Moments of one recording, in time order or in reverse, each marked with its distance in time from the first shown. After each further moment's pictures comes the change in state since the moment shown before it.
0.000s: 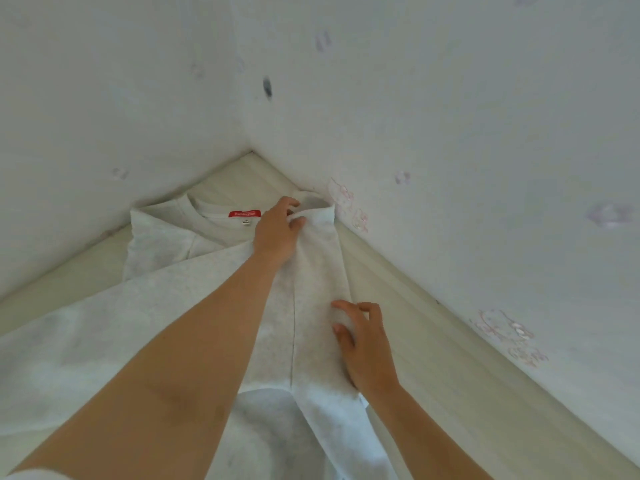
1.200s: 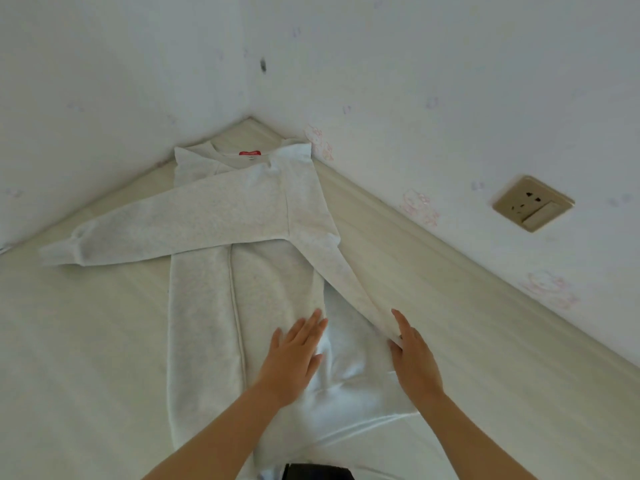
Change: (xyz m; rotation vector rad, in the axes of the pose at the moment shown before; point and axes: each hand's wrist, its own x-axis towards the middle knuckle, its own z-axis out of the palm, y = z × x) left_hand -0.481 -0.024 -0.017 0.467 -0.554 0.321; right_hand -0.319 0.077 -0.056 -0.212 0.050 0.244
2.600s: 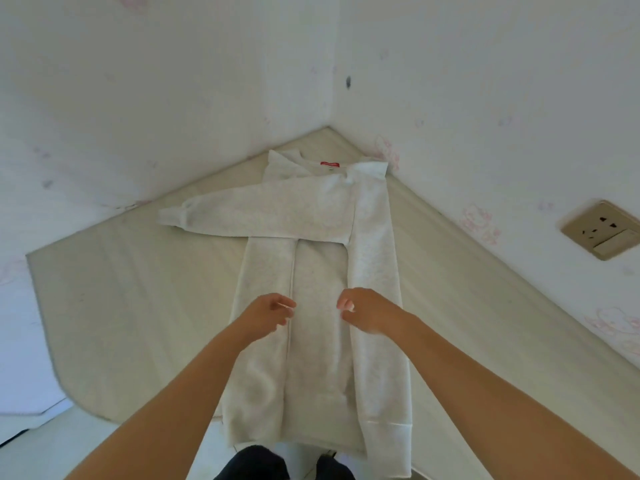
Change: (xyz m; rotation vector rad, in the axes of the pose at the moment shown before) left_hand -0.077 -0.069 -0.071 -0.963 0.155 -0.539; right_hand 0.004 -0.156 0.004 -0.315 -0.610 -0.464
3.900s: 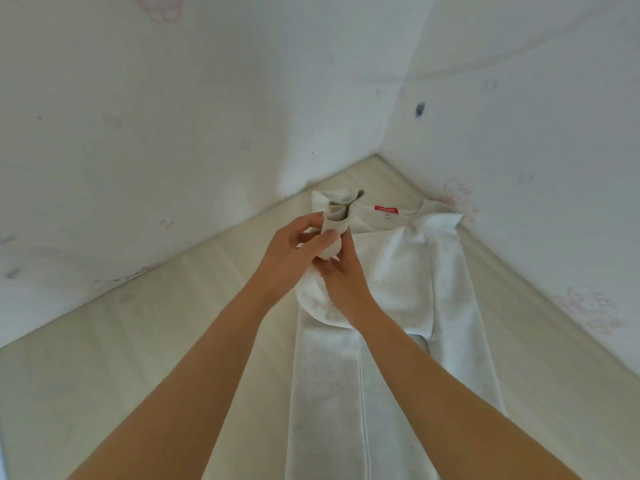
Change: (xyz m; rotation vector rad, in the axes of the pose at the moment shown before) left_hand 0.136 0.145 -0.195 -0.371 0.112 0.507; right_hand 0.242 -0.189 -0.078 1.043 0.490 -0.241
